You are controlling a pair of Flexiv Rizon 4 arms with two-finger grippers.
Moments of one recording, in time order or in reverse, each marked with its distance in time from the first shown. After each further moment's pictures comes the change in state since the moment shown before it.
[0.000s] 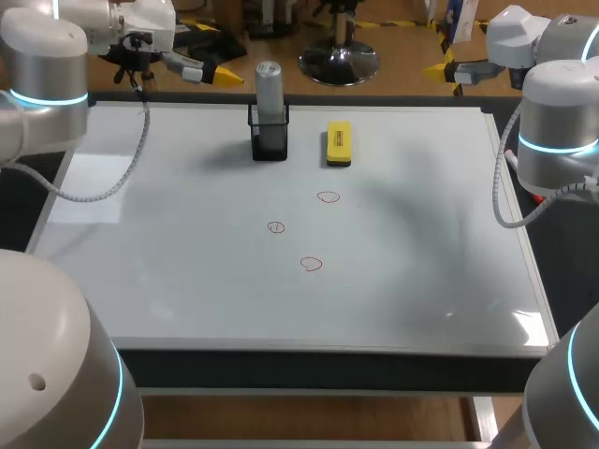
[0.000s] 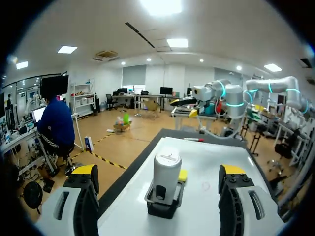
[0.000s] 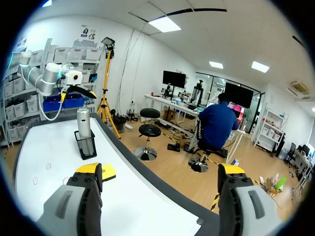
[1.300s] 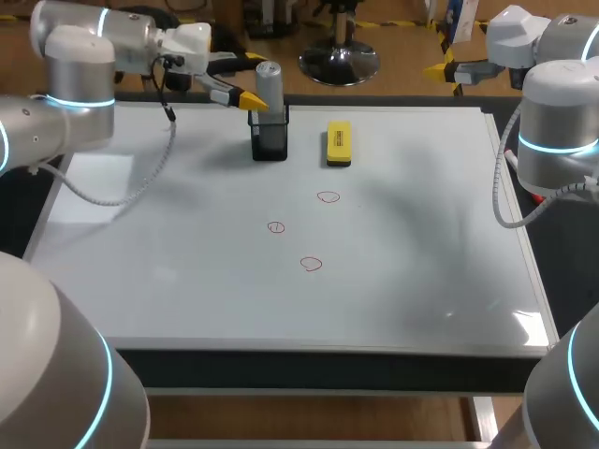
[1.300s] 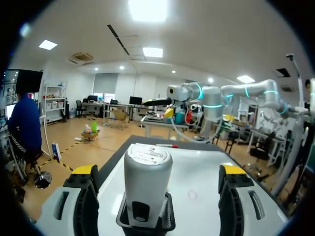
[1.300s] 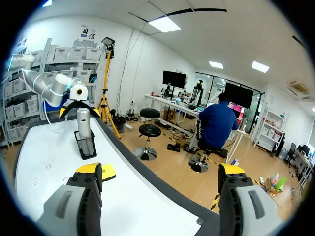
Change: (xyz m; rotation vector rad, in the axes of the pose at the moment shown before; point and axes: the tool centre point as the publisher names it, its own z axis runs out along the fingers) left arm 0.032 0.029 0.073 0.112 0.289 -0.019; right arm 0.000 0.000 0.000 0.000 0.000 0.000
